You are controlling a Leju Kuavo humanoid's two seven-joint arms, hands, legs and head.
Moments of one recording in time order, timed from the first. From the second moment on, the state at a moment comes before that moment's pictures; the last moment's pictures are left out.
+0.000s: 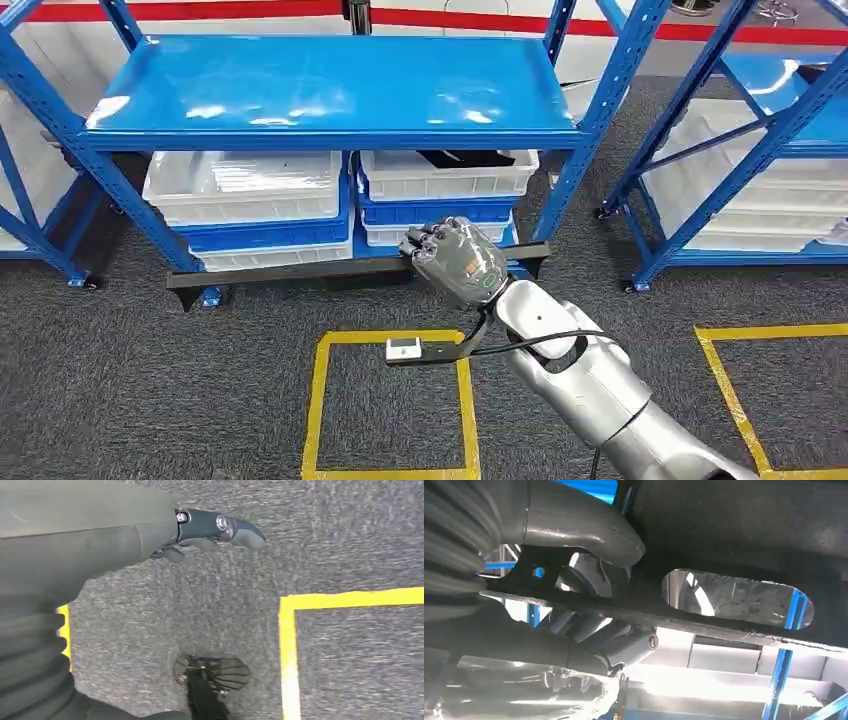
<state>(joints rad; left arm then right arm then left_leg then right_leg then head) -0.06 -0.07 0.19 -0.19 -0.18 0.29 -0.37 -0.61 -0.13 0.70 -1.20 1.16 -0.32 -0.16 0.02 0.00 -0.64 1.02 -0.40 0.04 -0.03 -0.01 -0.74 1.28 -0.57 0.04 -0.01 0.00</state>
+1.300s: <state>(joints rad) -0.05 -0.07 0.19 -0.19 -0.20 0.29 -0.35 -0.58 -0.10 0.69 -1.22 1.13 -0.30 -0.14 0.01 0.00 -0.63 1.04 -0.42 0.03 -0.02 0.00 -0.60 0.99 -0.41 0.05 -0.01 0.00</state>
